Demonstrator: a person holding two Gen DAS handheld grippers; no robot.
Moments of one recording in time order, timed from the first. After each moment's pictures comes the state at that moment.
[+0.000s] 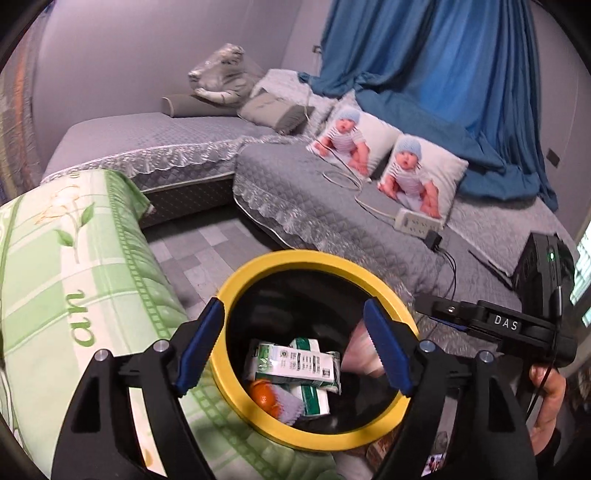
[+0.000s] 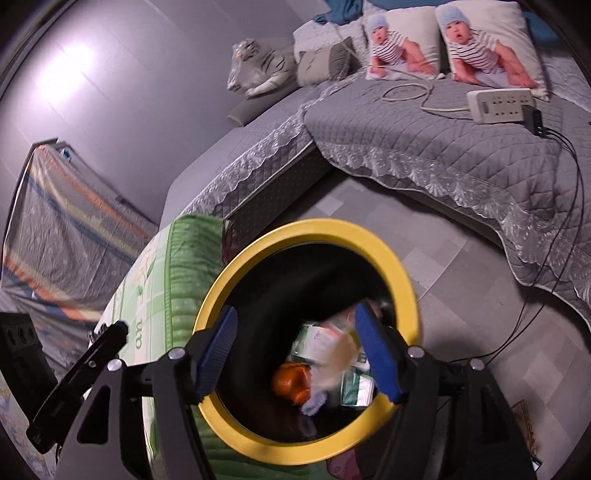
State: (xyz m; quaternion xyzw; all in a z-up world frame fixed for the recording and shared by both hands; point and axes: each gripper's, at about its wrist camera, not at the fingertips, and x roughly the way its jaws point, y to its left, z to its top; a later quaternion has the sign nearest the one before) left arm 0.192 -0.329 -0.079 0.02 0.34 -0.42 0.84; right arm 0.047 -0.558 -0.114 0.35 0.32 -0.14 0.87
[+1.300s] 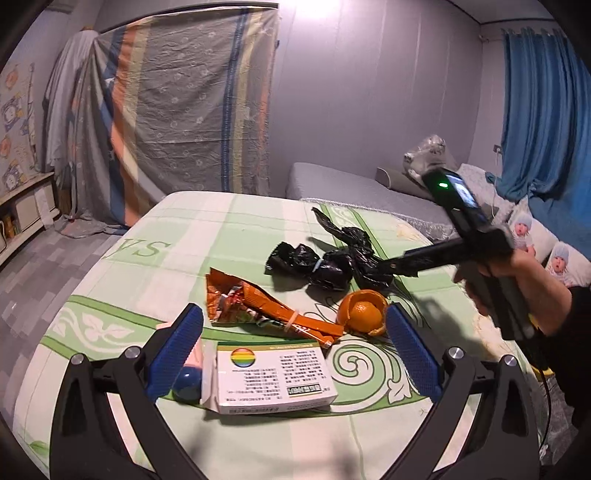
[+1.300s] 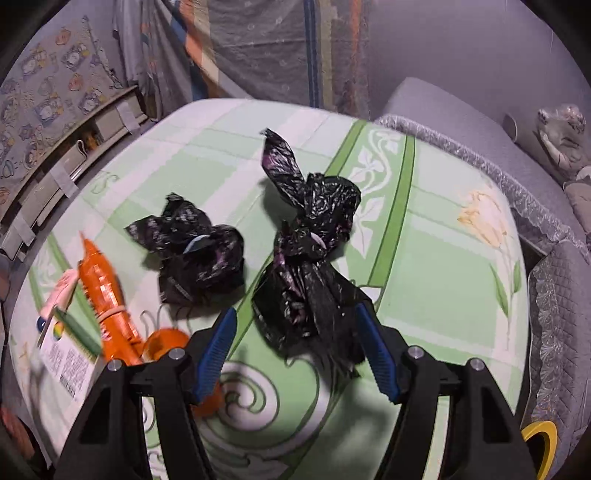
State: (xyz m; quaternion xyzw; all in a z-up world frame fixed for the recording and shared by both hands) left arm 0.129 0.114 -0.058 -0.06 0.25 -0.08 0.96; right arm 0.338 -0.099 -0.095 -0.10 0.48 0.18 0.85
